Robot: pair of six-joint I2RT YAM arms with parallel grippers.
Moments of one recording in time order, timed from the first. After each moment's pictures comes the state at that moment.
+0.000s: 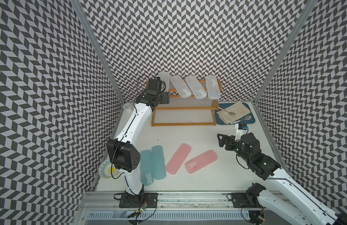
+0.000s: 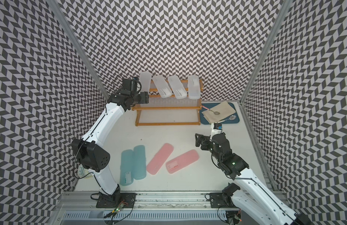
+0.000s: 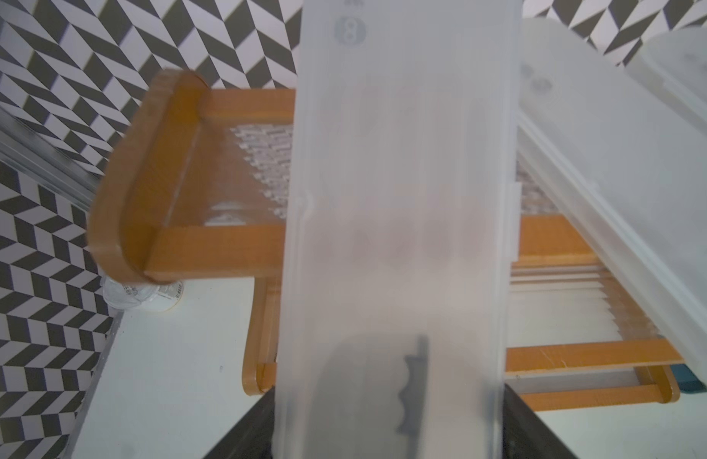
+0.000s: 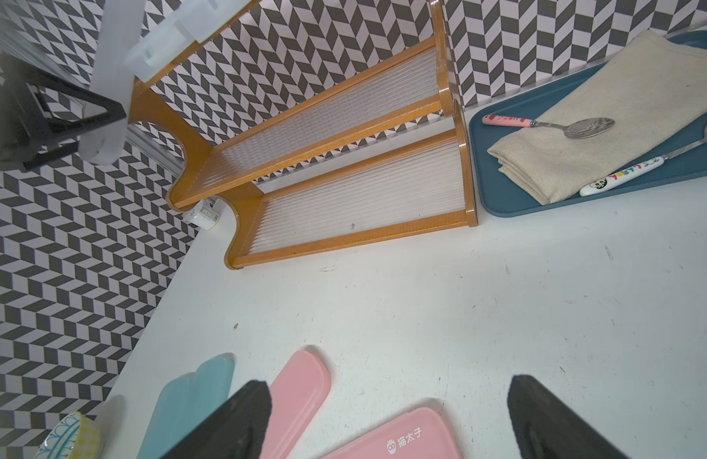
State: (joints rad) left arm -0.26 1.84 1.98 -0.75 -0.15 -0.17; right arm 0.53 0.78 0.64 -0.30 0.16 0.56
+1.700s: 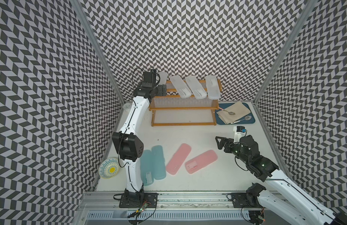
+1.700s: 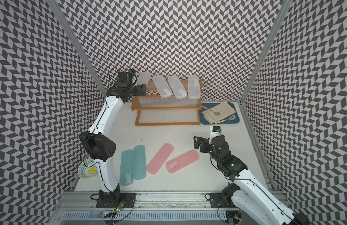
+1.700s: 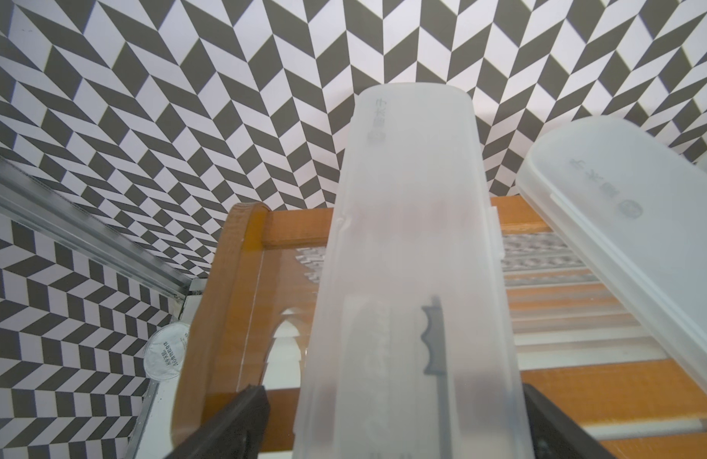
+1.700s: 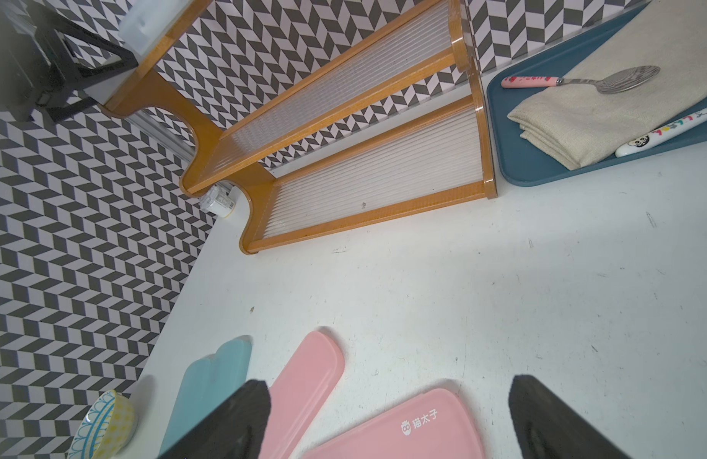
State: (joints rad) left arm -0.18 2.02 2.23 -0.77 -0.12 -0.06; right arm 0.53 0.77 0.58 -0.26 0.09 0.61
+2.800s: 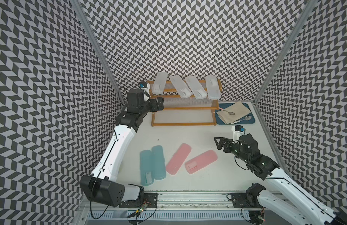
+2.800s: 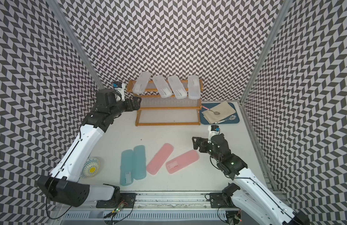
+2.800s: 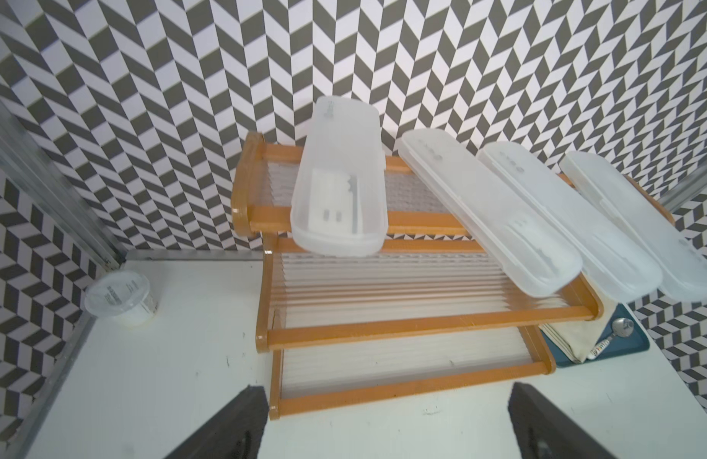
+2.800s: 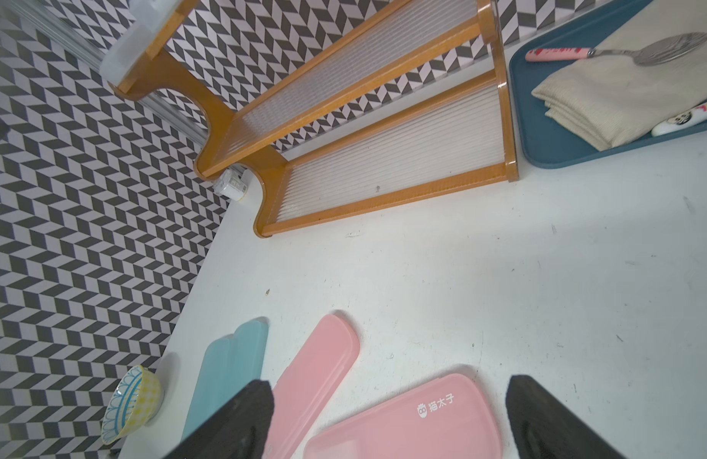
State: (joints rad) left arm -0.22 1.32 1.44 -0.50 0.07 -0.22; right arm 0.53 0.80 0.62 -0.31 0.01 0.63
